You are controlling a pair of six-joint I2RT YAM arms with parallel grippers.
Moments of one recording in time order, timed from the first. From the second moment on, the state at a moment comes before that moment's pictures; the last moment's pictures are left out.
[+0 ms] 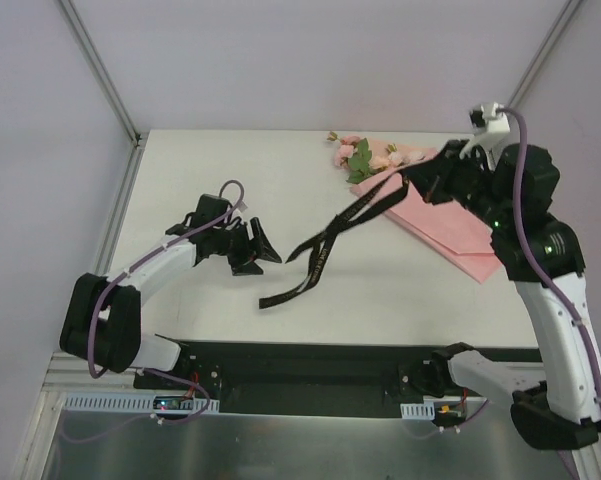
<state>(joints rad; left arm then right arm) -0.29 1.31 0.77 -0.38 0.61 -0.77 0.41 1.12 1.63 -0.65 -0.26 0.33</state>
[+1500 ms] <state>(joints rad) -0.78 2.02 1.42 -0.73 0.10 -0.59 0.29 0.74 1.24 -1.04 0.38 0.24</state>
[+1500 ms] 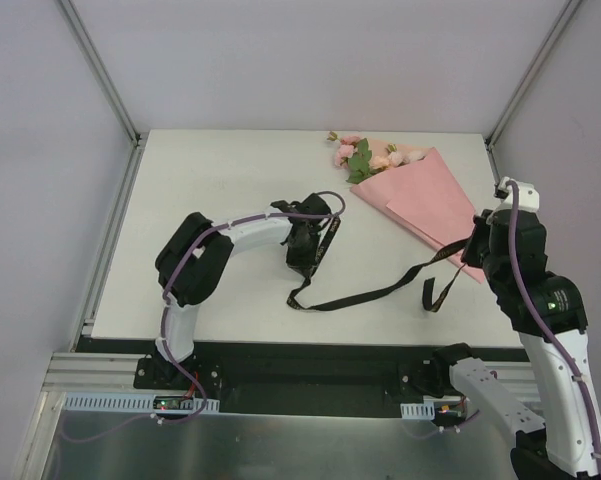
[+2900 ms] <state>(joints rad) 0.30 1.32 1.06 -0.73 0.02 -0.77 0.25 1.53 1.20 -0.90 0.25 0.22</state>
